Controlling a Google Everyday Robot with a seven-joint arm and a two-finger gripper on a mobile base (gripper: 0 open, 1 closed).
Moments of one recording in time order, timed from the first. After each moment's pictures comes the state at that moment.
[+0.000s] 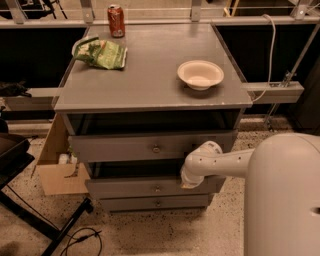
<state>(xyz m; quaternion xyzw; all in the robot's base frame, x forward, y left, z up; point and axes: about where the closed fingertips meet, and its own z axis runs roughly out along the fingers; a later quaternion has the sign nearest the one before) 0.606 -0.110 0.401 -0.70 0.70 -0.02 0.13</state>
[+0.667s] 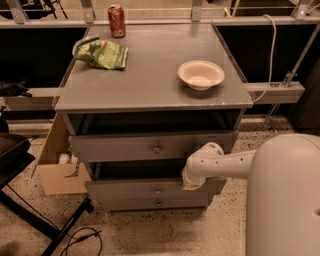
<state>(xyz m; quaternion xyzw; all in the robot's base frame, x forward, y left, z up) 0.600 -0.120 0.402 -0.70 0.70 -0.02 0.12</state>
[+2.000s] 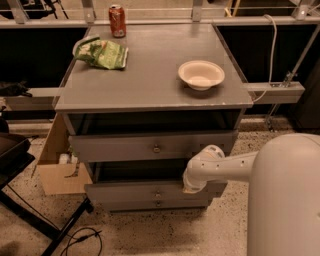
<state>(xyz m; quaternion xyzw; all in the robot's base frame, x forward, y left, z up) 0.586 -0.124 0.400 -0.69 0.71 -0.02 0.12</state>
